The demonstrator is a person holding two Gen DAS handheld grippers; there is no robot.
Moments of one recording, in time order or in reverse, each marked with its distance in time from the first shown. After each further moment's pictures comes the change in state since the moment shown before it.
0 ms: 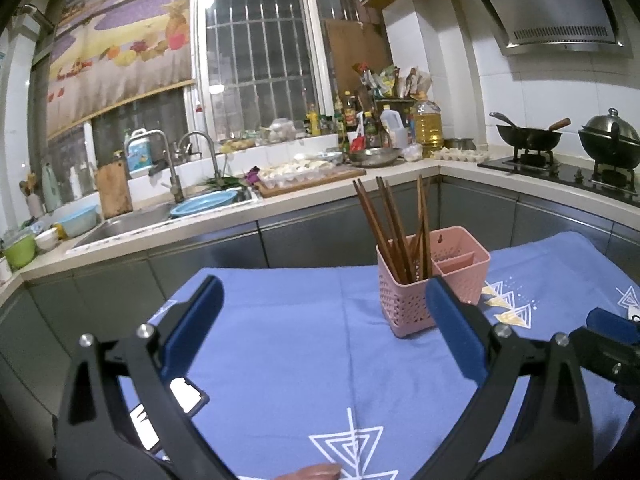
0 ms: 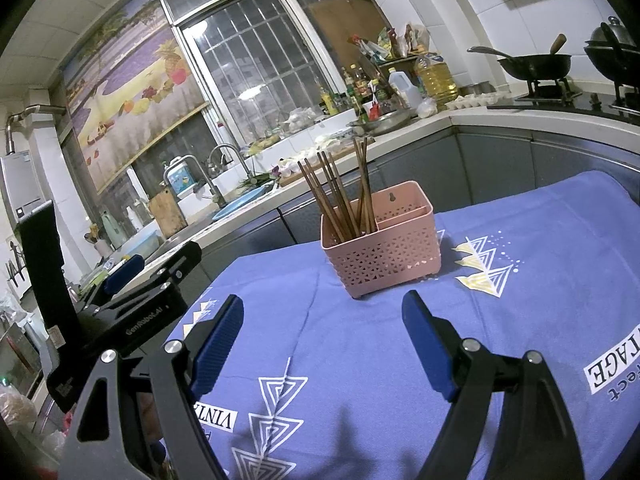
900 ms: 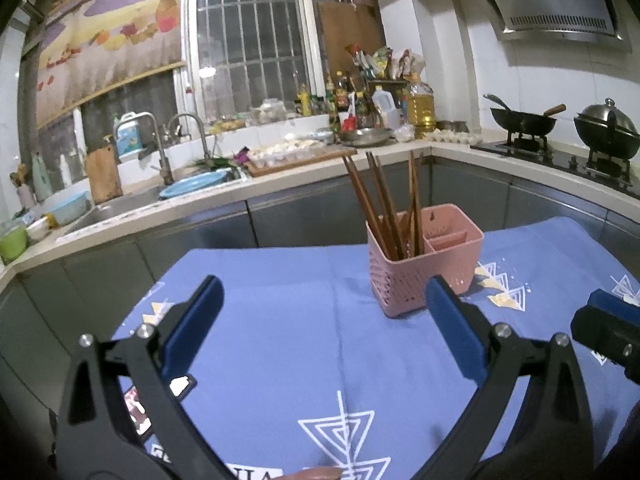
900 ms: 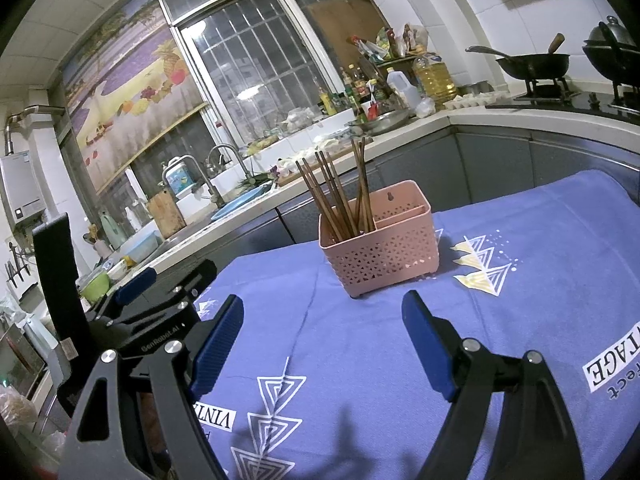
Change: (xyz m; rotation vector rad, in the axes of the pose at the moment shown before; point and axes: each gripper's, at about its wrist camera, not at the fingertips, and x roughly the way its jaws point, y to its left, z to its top) left arm 0.012 -0.003 -0.014 -0.005 0.077 -0.046; right arm -0.001 0.001 0.003 0.002 0.003 -0.002
